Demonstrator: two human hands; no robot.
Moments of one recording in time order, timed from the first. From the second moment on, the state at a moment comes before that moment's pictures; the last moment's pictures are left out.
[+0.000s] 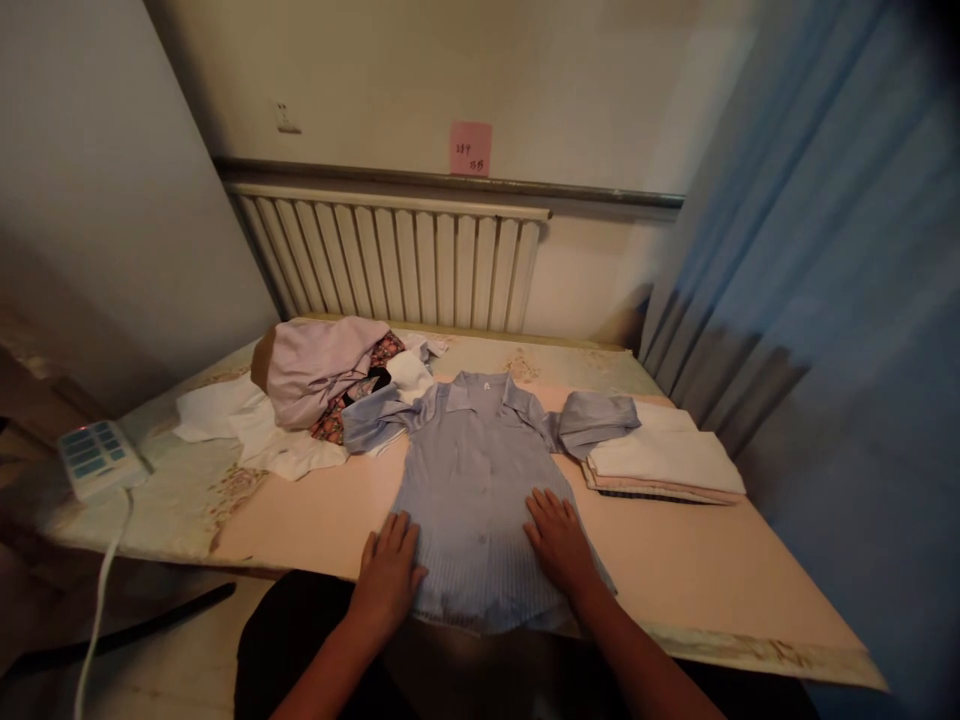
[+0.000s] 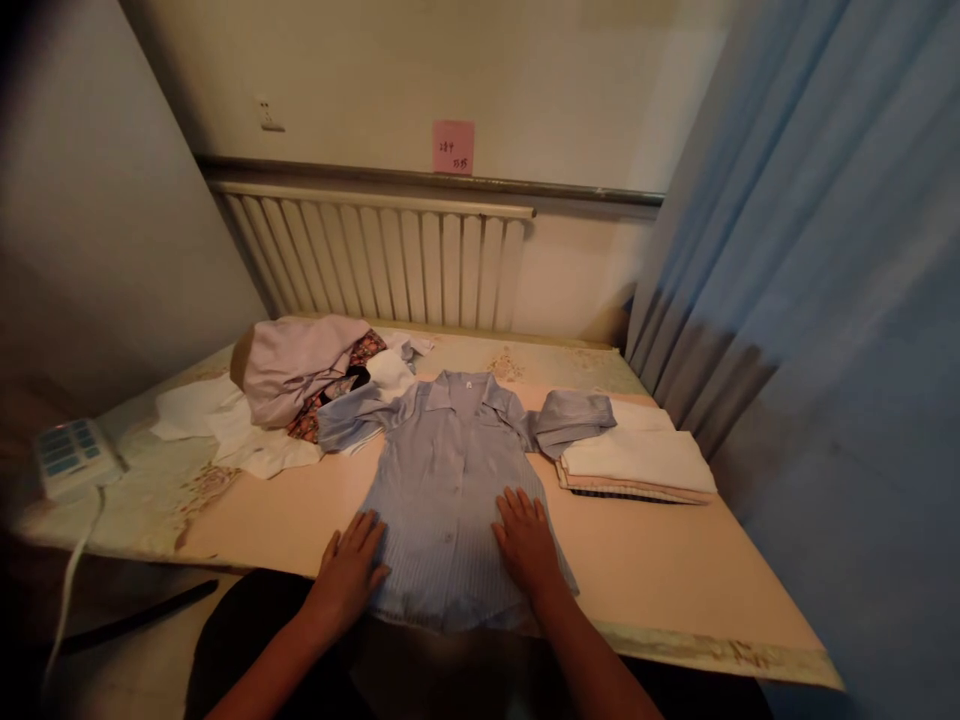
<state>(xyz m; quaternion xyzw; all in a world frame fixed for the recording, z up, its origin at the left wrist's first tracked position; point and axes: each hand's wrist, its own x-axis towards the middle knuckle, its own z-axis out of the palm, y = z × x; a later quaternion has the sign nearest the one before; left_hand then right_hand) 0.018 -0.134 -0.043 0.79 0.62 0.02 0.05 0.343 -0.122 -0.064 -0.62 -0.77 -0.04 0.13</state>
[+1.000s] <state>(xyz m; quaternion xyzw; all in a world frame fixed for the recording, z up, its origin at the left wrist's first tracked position) 0.039 -0.032 -0.067 0.79 0.61 0.10 -0.03 0.341 -0.117 -0.059 -0.64 -0.75 0.00 0.13</state>
